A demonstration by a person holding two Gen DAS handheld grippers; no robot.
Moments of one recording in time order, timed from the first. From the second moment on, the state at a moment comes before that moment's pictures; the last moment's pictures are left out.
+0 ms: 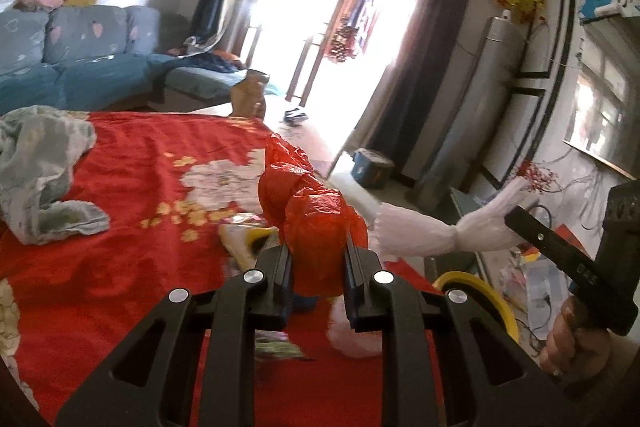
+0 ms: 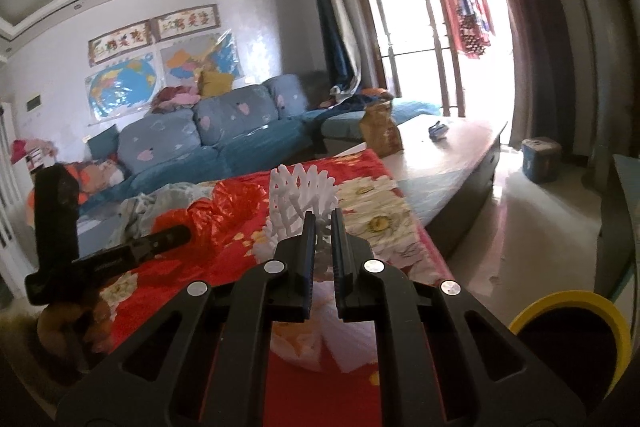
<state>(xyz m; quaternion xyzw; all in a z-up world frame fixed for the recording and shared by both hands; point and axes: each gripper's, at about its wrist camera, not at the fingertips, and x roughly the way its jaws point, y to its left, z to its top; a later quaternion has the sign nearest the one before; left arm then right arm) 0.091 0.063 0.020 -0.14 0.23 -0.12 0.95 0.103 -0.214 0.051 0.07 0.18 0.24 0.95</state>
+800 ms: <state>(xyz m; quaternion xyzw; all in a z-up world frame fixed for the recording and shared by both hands) 0.108 -0.069 0.009 -0.09 0.26 -0.26 0.92 0.098 -0.362 0.026 0.14 0.20 0.00 0.97</state>
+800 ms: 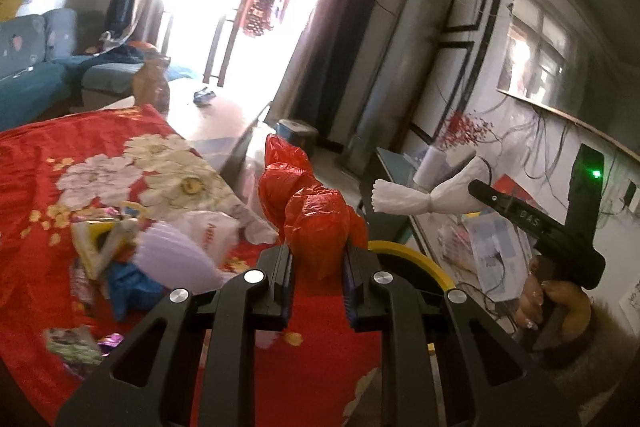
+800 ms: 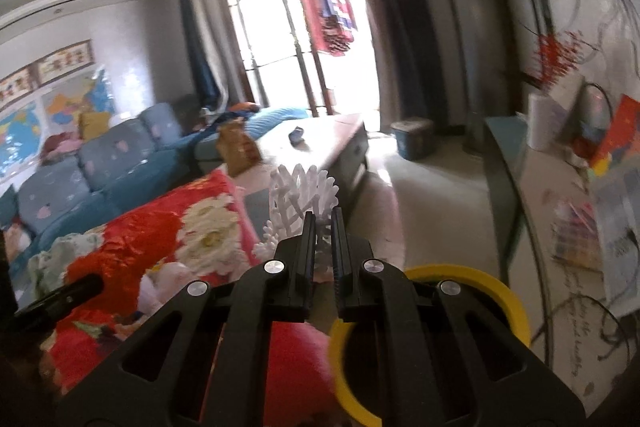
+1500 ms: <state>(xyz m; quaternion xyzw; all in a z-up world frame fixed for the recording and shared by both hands) 0.108 -0.170 -0.029 -0.06 0.31 -0.34 0.88 0.093 -0.438 -0.017 0.18 0.26 -0.12 0.94</state>
